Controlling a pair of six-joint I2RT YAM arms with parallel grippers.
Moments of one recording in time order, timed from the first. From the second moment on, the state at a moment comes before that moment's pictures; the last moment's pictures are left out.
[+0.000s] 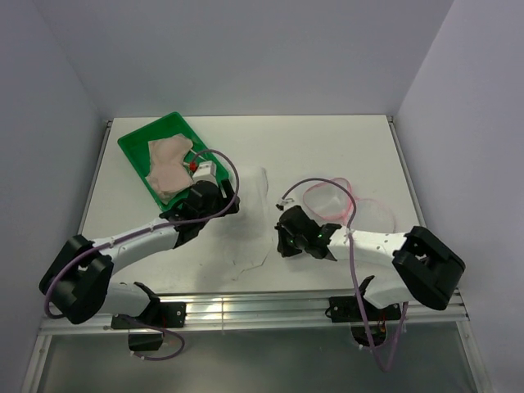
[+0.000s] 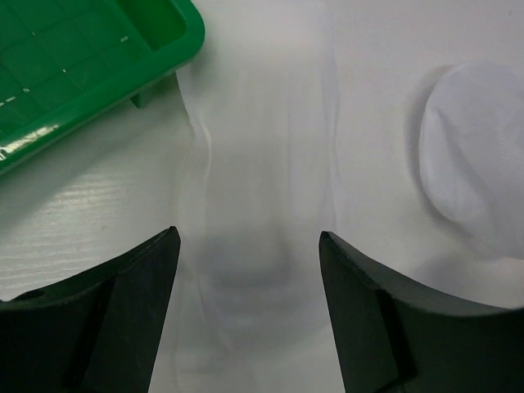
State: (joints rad) left arm -0.68 1.32 0.67 0.11 -0.30 -0.65; right arm 0.85 1.38 0.57 -0.10 0.06 0.54
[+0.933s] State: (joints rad) left arm -0.62 1.38 0.67 0.18 -0.22 -0.64; right arm 0.86 1.46 0.64 -0.11 0.08 0.49
